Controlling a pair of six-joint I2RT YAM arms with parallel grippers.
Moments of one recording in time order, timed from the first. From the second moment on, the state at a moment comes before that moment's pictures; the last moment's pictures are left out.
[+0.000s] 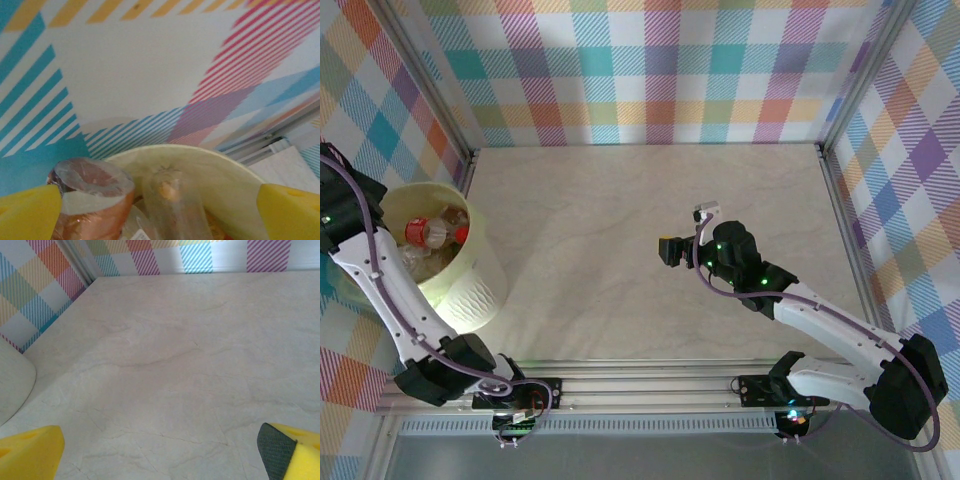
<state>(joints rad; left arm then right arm) 0.69 1.33 1.77 -1.06 -0.30 -0.45 0.73 1.08 0.74 -0.06 0.09 0.35</state>
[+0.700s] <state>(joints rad) 0.74 1.32 1.68 -1.07 0.15 -0.51 0.73 1.07 0.74 -0.08 0.12 0.38</state>
